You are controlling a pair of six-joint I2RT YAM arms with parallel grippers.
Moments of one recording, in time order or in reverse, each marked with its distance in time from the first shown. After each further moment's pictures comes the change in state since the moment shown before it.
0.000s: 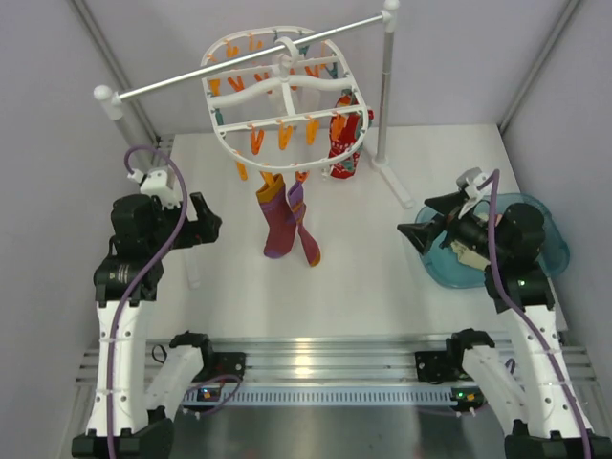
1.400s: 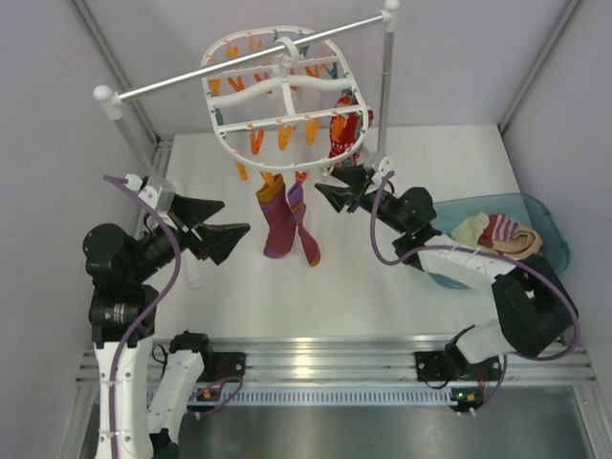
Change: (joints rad) left arm 0.000 -0.181 -0.065 0.457 0.655 -0.093; right arm 0.557 0.739 -0.057 1.279 0.325 0.055
